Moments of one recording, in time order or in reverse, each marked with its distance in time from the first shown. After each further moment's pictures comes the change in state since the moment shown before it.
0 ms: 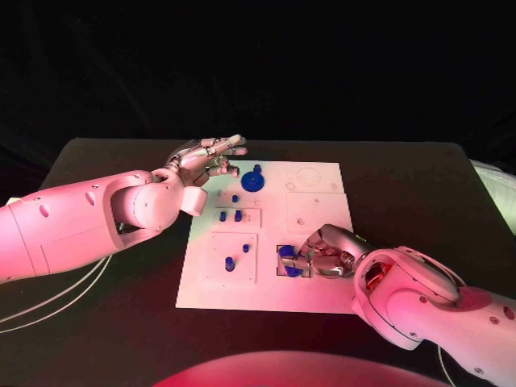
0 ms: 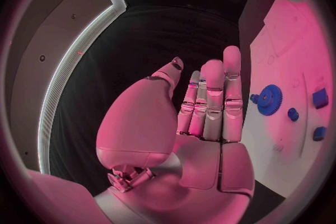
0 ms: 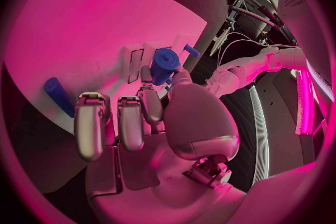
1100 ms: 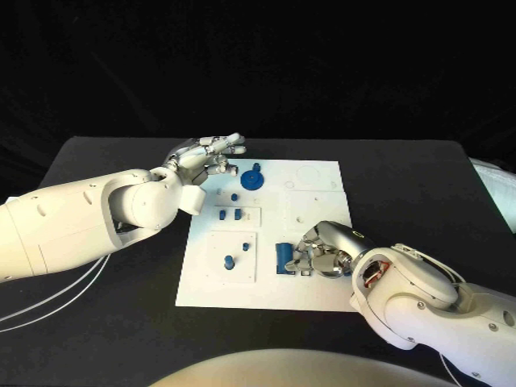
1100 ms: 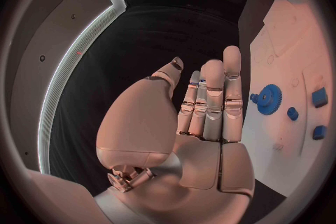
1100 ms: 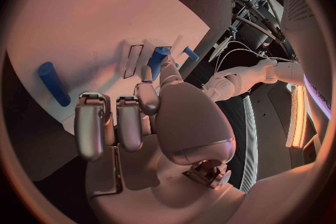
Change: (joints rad) left arm 0.000 -0.003 0.000 0.002 -0.002 0.001 -0.002; left_hand 0.000 0.000 0.000 0.000 0.000 0.000 0.000 0.000 0.000 0.000 0.000 0.000 0.000 0.000 0.000 0.000 0.000 0.000 0.000 0.000 0.000 0.000; right arm -0.002 -0.001 0.000 0.018 -0.122 0.016 0.002; right_hand 0.251 -0.023 0.095 -0.161 -0.154 -0.017 0.009 0.000 0.057 -0.028 0.011 -0.066 -0.054 0.002 -0.005 -0.008 0.000 0.000 0.000 0.000 0.000 0.000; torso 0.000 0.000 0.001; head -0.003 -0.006
